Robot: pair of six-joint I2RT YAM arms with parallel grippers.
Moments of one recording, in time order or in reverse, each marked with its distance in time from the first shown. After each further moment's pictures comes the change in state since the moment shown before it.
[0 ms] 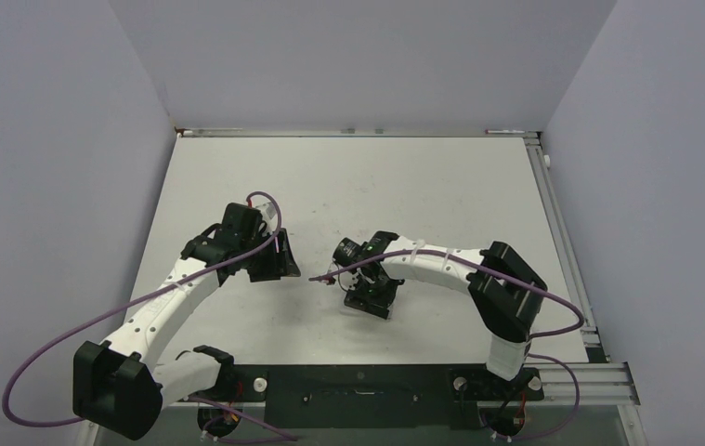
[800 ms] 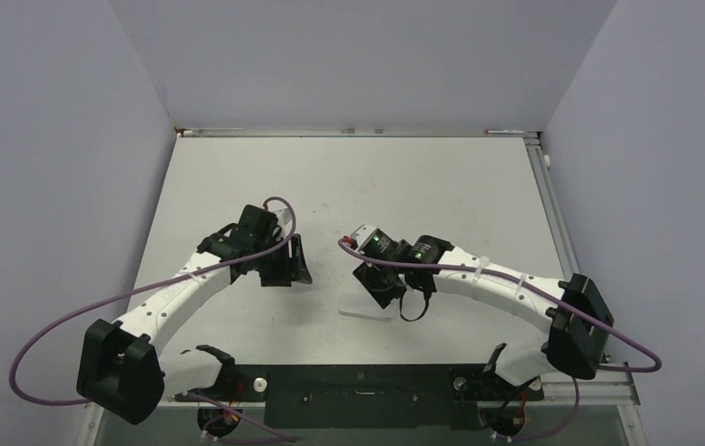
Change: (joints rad) left arm -0.063 0.074 -0.004 0.028 0.032 -0.024; right arm -0.010 -0.354 -0.121 0.130 0.117 0.381
